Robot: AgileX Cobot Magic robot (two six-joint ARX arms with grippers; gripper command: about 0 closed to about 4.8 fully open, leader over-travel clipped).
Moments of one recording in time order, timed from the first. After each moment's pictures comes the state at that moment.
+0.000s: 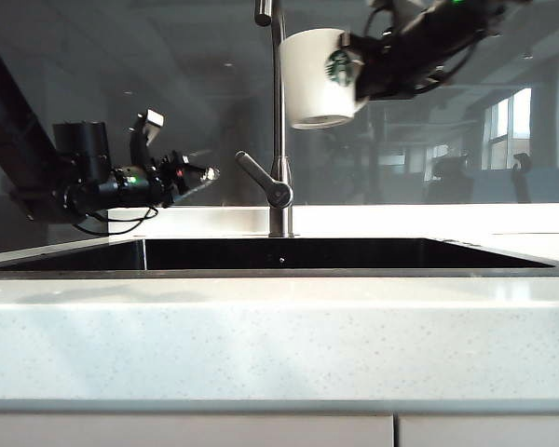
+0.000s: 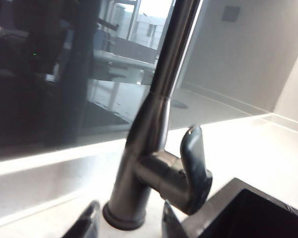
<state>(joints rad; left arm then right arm) -0.10 2.50 1.81 0.99 0.80 -0.42 0.26 1.78 1.44 0.18 -0.20 0.07</state>
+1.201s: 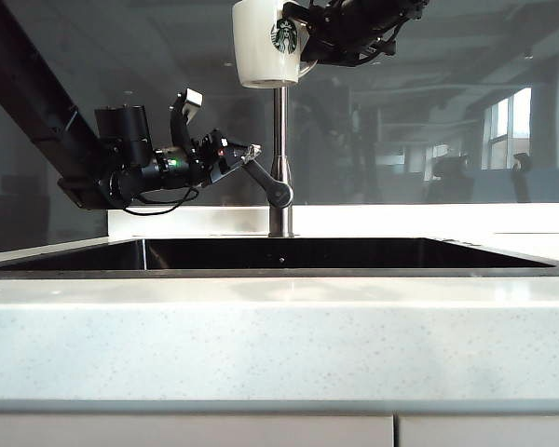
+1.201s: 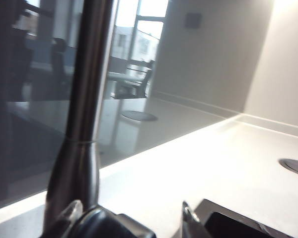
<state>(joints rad) -0.20 2.54 1.98 0.97 0.83 -0.40 0.36 1.98 1.83 0.15 -0.12 0.09</state>
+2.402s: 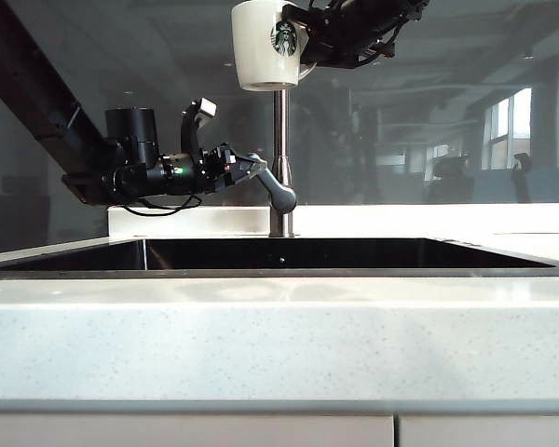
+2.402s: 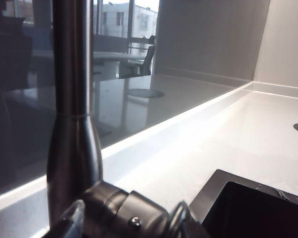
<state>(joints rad) -0.20 2.54 1.99 0.81 0.82 -0.20 0.36 1.98 1.83 0.14 -0.13 0.09</state>
